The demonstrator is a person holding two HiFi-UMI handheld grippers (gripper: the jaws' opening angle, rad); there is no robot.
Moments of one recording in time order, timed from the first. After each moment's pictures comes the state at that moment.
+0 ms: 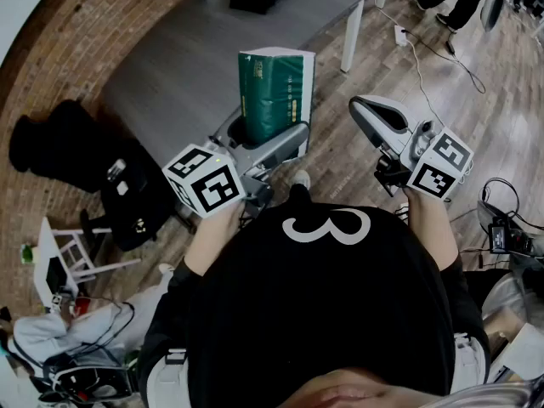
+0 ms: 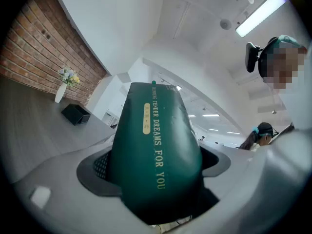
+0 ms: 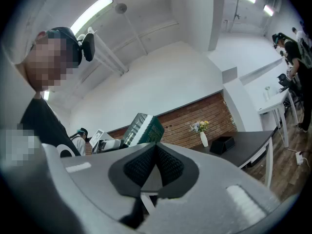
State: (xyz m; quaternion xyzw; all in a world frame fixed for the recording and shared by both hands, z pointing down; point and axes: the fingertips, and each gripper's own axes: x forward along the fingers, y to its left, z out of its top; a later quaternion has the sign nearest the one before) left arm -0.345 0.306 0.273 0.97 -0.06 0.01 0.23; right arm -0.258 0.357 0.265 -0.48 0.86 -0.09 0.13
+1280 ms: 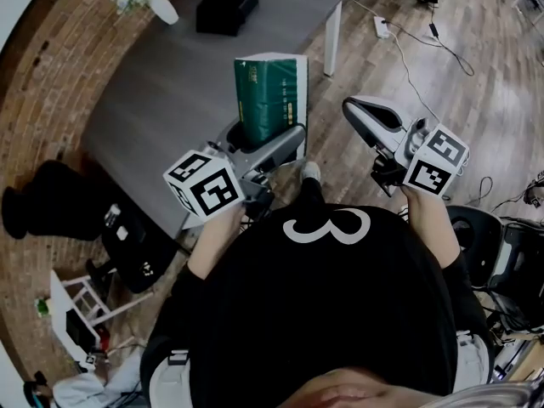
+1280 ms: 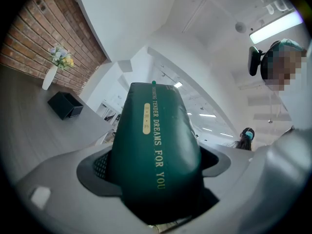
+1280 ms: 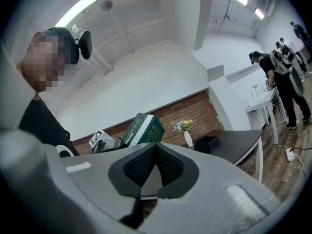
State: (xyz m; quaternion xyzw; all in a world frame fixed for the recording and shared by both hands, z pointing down) left arm -0.261 0.197 0.302 0.96 -0.01 0.04 0.26; right arm -0.182 0.255 0.294 -0.53 0.83 -0.12 0.13
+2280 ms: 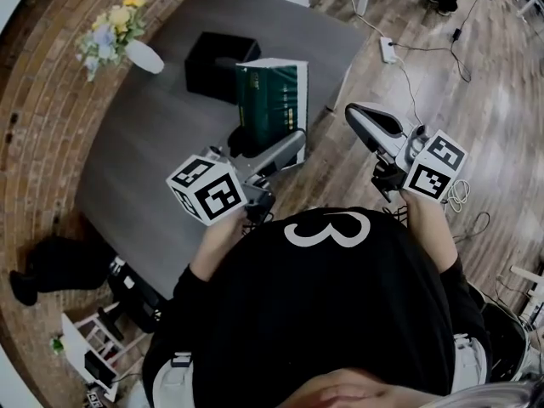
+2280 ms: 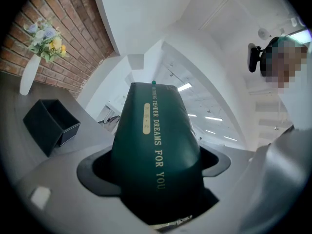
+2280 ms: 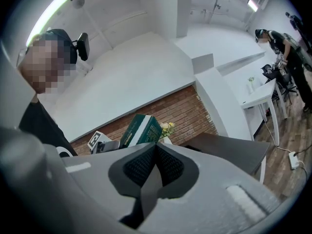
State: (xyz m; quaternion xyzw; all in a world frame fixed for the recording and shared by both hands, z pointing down) left arm -0.090 -0.048 0.309 0.96 -0.01 0.05 0.28; right arm -0.006 0.013 0.302 -0.54 0.81 -0.16 0.13
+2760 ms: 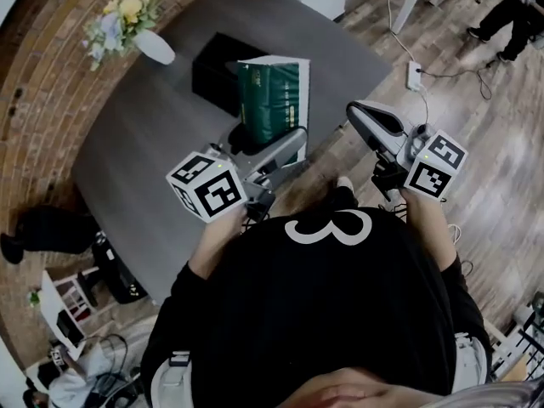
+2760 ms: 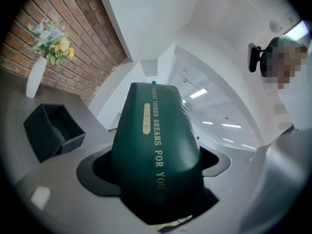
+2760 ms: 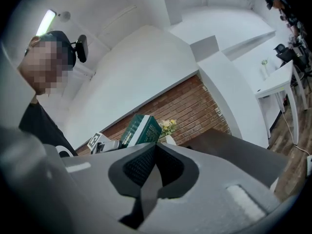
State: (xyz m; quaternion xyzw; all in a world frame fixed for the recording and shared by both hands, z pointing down) left arm -0.009 -0.108 0.315 0.95 -0.12 0.02 0.29; right arm 0.087 -0.066 0.310 -0.45 0.86 -0.19 0.12
